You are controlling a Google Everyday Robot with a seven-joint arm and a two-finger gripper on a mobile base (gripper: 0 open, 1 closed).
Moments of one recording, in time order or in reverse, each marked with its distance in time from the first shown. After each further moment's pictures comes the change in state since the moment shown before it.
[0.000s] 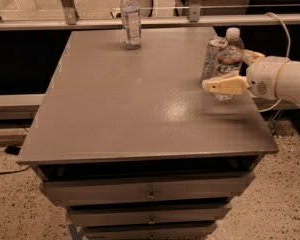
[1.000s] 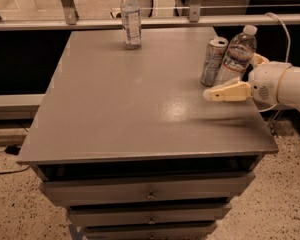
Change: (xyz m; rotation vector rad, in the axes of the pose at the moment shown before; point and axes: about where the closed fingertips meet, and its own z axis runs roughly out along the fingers) arm 0.011 0.001 -0.005 0.009 0.008 0.024
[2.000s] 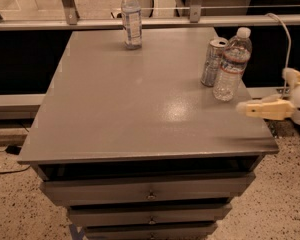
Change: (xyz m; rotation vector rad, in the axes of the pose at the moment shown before) arm 0.024 -0.009 -0.084 0.040 -0.104 0.090
